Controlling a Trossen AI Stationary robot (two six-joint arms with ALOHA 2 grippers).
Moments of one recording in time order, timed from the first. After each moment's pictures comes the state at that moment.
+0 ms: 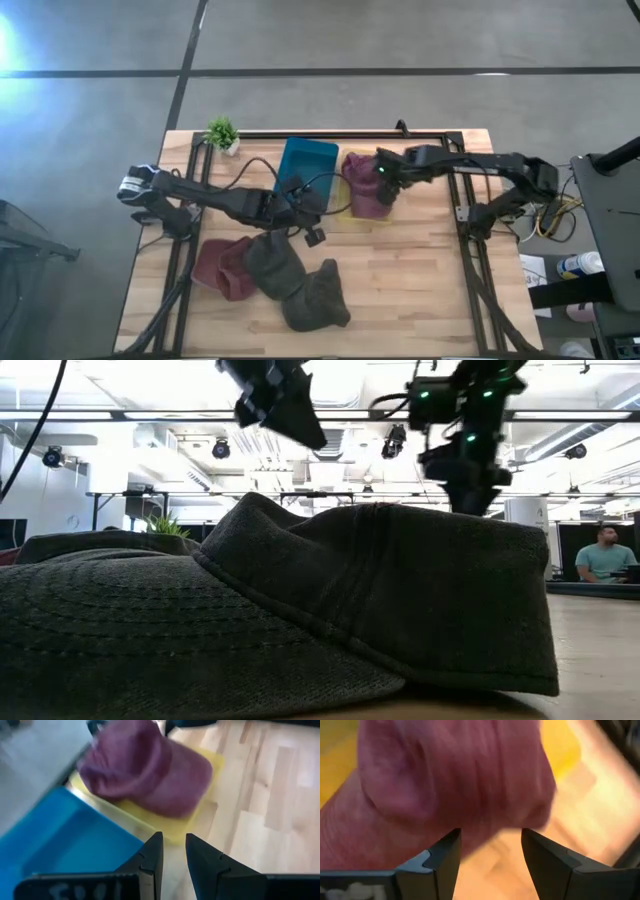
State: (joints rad) left arm -0.15 1.57 1.29 -0.48 -0.49 -0.33; right arm -0.31 1.47 1.07 -0.96 0.27 0.46
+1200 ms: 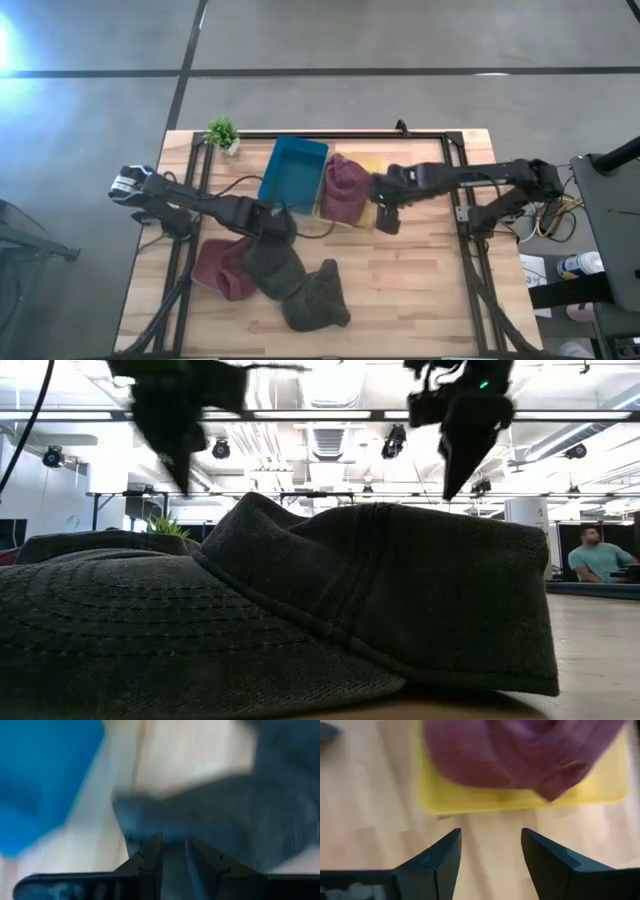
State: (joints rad) left arm -0.23 1.51 1.22 -1.05 -0.13 -0.49; right arm -0.02 1.43 1.16 -0.98 0.18 0.23
